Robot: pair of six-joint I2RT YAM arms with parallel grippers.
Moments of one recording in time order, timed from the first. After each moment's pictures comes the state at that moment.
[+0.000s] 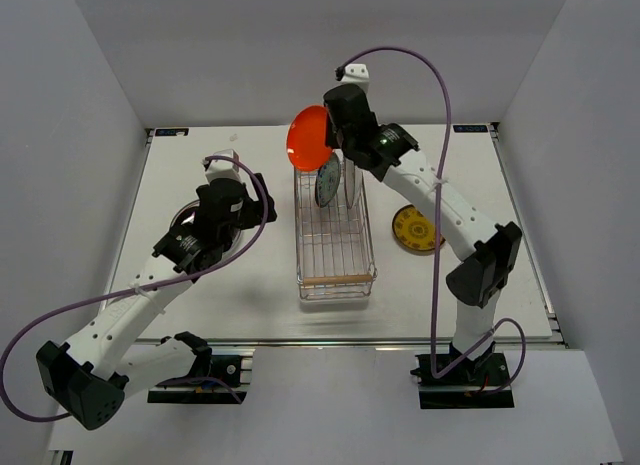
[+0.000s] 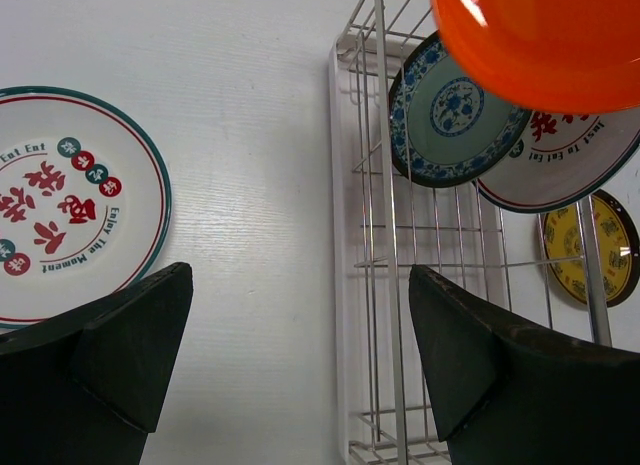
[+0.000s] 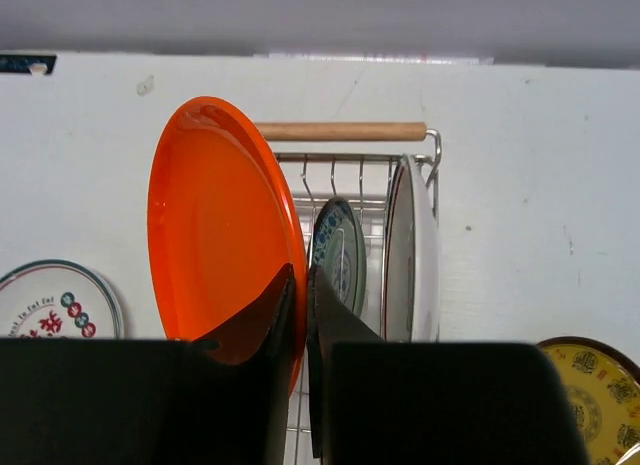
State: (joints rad) left arm -0.59 1.04 1.02 -0.48 -0.42 -0.52; right arm 0.75 1.90 2.07 -0.66 0.48 0.37
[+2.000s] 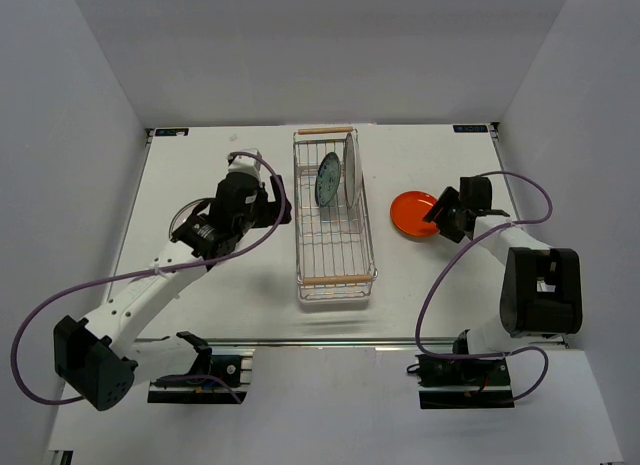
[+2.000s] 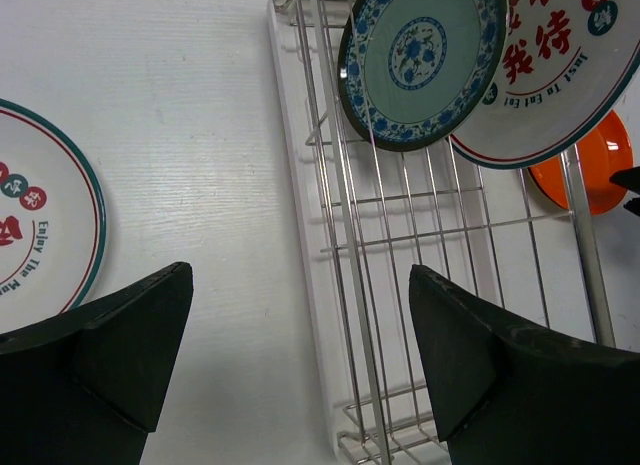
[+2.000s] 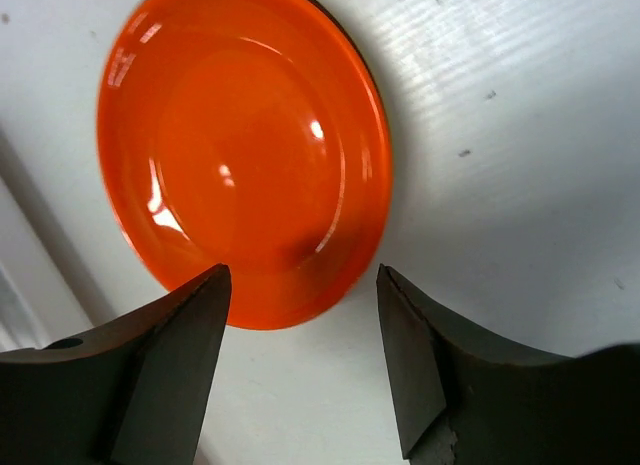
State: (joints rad) left arm -0.59 1.18 1.04 -0.40 -0.27 -0.47; right arm 0.01 1.51 0.81 -0.20 -0.06 0.61
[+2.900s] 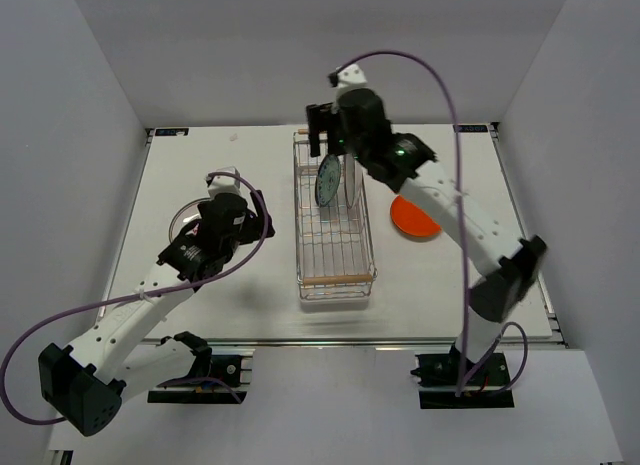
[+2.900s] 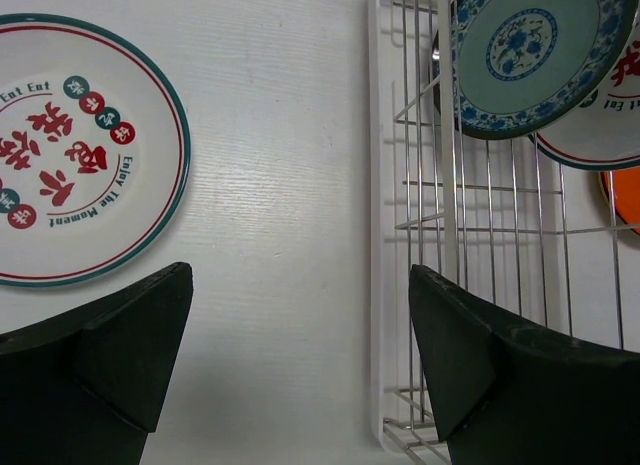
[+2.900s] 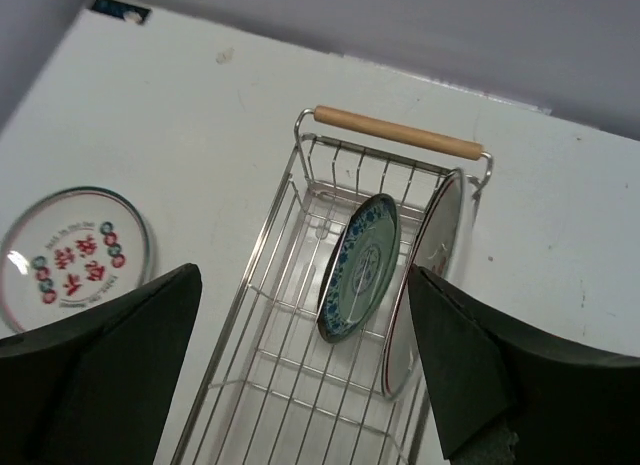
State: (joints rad) left arm -0.59 1.00 0.89 -0.47 -0.42 -0.54; right arm 0.74 1.66 1.87 -0.54 0.27 0.20
